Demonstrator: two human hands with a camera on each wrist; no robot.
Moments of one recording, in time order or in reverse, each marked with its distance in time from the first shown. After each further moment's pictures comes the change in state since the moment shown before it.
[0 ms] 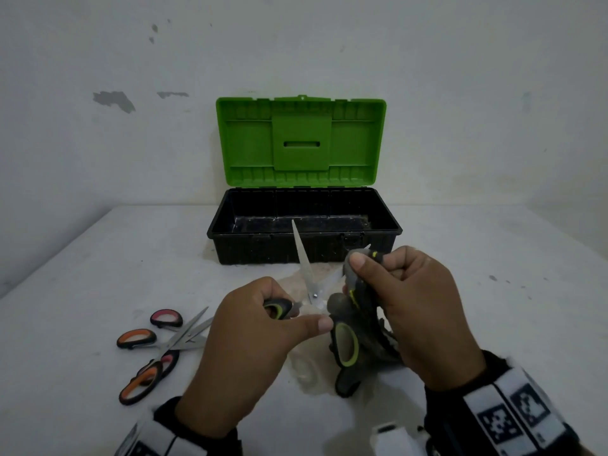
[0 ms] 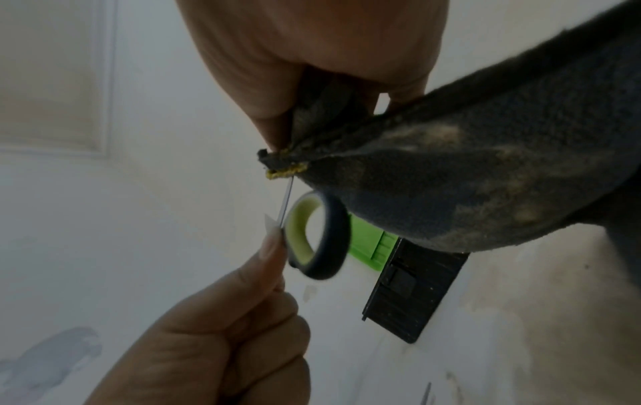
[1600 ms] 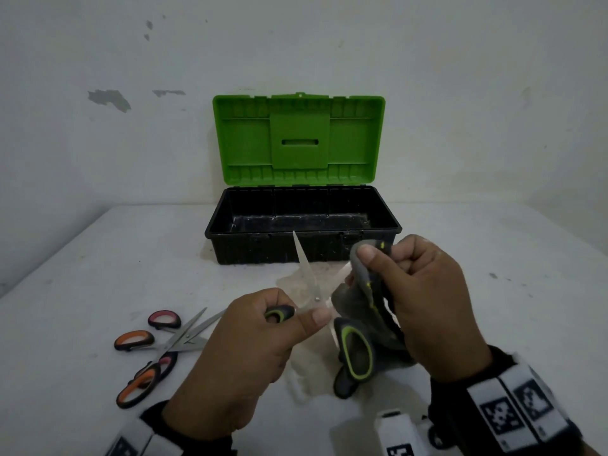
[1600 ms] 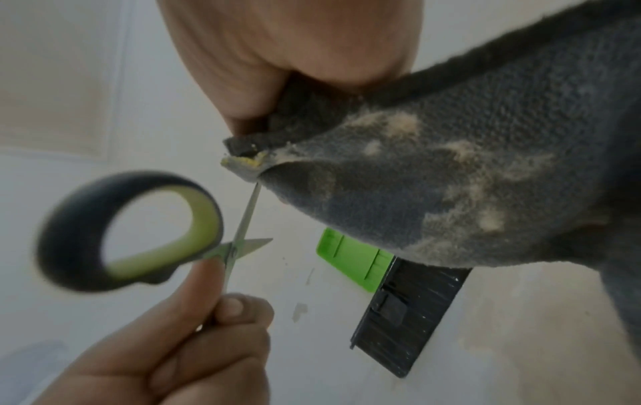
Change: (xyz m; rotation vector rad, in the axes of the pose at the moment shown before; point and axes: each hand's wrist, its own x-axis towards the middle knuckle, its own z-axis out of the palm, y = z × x) left_hand -0.005 0.002 -0.004 -0.422 -0.326 -0.175; right_hand 0.004 -0.004 -0.005 0.026 -0.012 -0.092
